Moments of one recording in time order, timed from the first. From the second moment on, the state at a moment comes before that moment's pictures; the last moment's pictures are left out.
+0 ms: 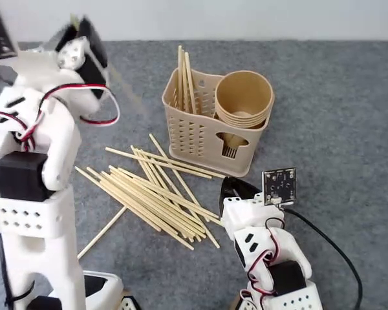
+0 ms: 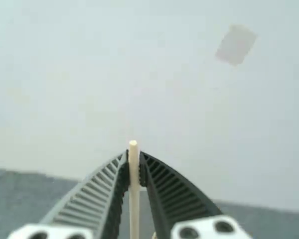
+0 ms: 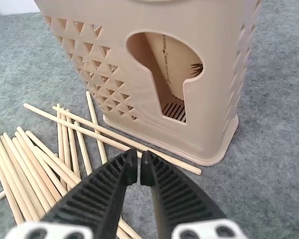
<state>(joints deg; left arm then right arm) 3.2 -27.4 -8.6 52.9 26.1 -20.4 -102.9 91.5 46.5 -13.5</state>
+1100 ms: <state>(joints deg) 7.3 -28.0 11.0 37.9 24.7 -20.4 -102.9 91.6 46.5 -13.5</state>
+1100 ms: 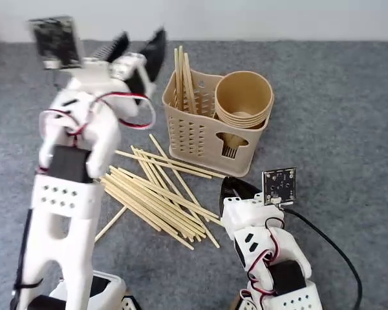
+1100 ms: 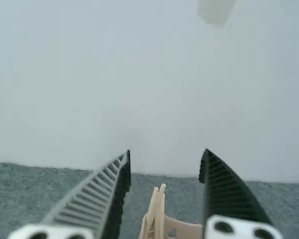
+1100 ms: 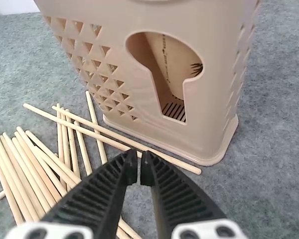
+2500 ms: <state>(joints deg) -36.9 -28.1 30.3 70.5 6.9 -36.4 -43.7 42.5 52.7 15.4</state>
